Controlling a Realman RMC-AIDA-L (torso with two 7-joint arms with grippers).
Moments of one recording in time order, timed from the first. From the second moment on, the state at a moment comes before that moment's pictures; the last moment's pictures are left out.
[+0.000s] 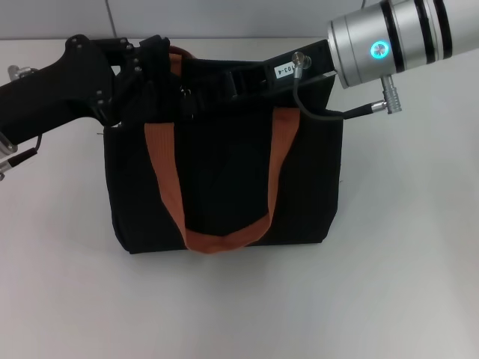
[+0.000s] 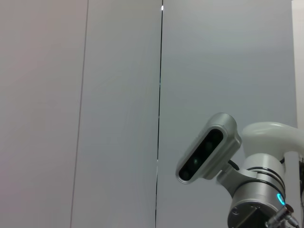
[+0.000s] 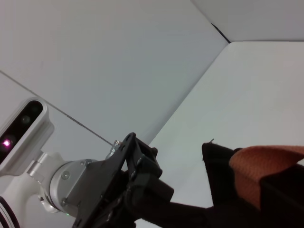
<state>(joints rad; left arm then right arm) -0.56 -2.03 0.58 0.49 1.66 1.77 -1.08 0.98 2.06 -1.05 -0.61 -1.89 -1.45 2.34</state>
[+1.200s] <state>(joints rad) -0.54 -2.02 0.56 0.49 1.65 1.76 -1.08 0.68 2.08 -1.05 -1.13 -2.05 -1.49 2.52</state>
